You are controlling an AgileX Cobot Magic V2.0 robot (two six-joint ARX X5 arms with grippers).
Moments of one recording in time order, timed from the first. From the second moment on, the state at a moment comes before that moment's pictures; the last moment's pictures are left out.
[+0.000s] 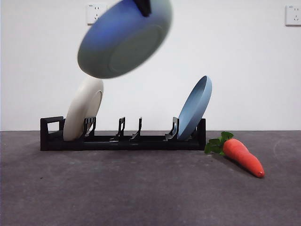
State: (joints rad) left arm -0.91 1.50 1.55 -0.90 -0.22 0.19; right arm 0.07 0.81 1.06 -1.18 -0.52 -0.10
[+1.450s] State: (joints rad) left arm -1.06 1.77 1.02 -0.37 -0.38 0.28; right arm 0.07 0.86 1.06 -1.18 -0.52 -0.10
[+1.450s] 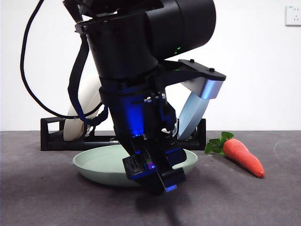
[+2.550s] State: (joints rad) left arm -1.06 1.23 1.52 -0.96 -0.36 -0.06; right arm 0.25 1.57 1.06 -0.49 -0.13 -0.02
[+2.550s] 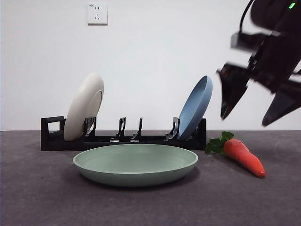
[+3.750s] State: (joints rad) left arm -1.06 1.12 1.52 -1.08 -0.36 -0.16; right arm 0.28 1.76 1.06 -0.34 -0.05 0.04
